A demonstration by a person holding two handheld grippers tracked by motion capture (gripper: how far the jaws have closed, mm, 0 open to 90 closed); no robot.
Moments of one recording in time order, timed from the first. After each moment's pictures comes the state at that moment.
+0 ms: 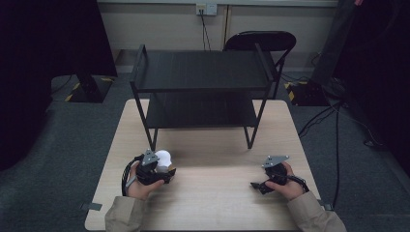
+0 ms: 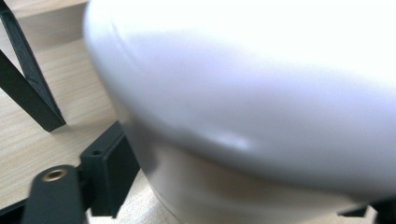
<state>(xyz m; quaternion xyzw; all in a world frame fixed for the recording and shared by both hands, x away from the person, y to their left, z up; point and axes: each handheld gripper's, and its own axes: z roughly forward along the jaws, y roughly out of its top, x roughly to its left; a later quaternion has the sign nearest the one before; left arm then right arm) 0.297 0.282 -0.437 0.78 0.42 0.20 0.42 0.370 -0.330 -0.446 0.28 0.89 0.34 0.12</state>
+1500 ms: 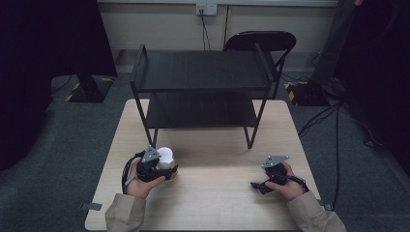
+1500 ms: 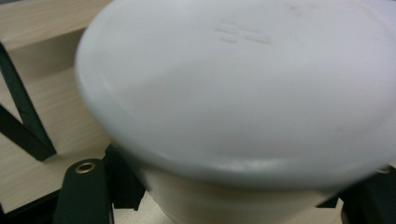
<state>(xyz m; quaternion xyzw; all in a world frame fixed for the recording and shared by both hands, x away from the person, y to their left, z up) 0.296 0.277 -0.409 0.79 0.40 0.19 0.44 0.370 -0.330 -0.446 0.28 0.89 0.34 0.13</state>
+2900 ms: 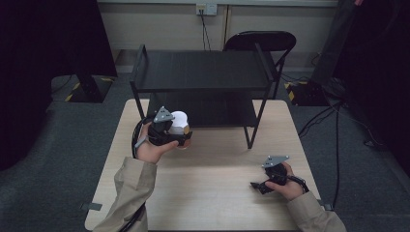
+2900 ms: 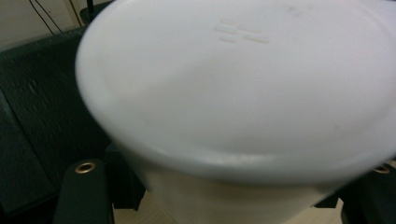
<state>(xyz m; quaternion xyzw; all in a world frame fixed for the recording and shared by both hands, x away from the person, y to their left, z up) 0.351 0.240 -0.303 0.78 0.36 0.20 0.46 0.369 -0.330 -0.447 0.28 0.89 0.34 0.13</state>
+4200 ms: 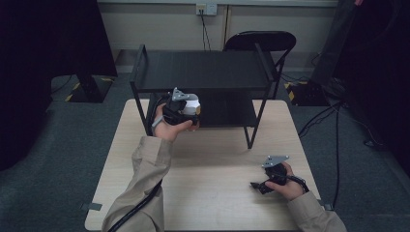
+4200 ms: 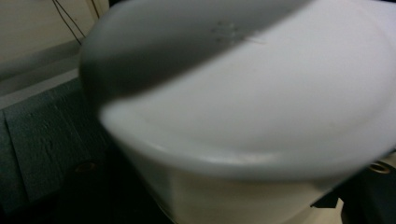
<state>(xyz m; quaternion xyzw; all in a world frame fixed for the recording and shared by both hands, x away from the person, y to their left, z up) 0.393 0.192 -0.284 0.77 0.39 0.24 0.44 0.370 -0.330 -0.447 0.28 0.89 0.34 0.13</state>
